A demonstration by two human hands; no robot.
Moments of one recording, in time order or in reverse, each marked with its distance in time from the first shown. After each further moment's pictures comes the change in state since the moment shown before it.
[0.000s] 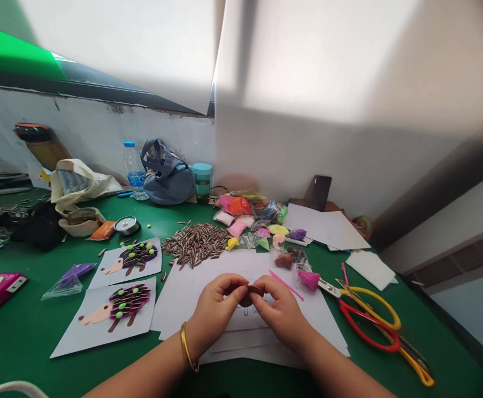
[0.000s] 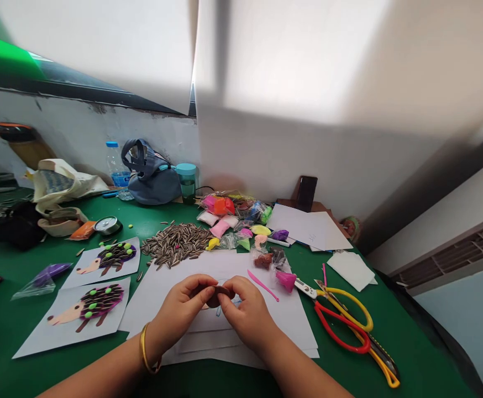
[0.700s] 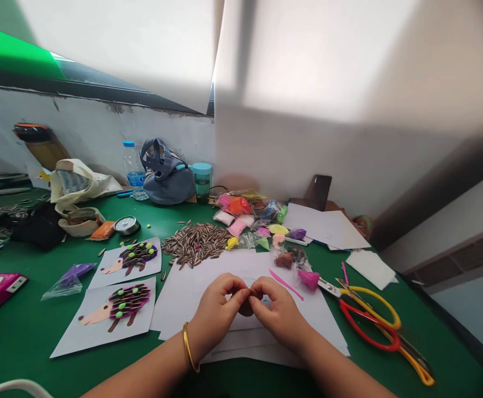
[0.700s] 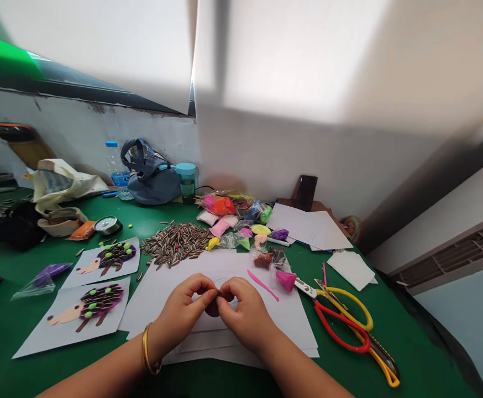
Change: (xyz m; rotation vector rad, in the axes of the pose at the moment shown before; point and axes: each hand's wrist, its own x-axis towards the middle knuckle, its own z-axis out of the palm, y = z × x) left_hand -0.001 -0.001 0.001 0.206 -0.017 0.063; right_hand 0.000 0.002 0.003 -0.051 -0.019 0.011
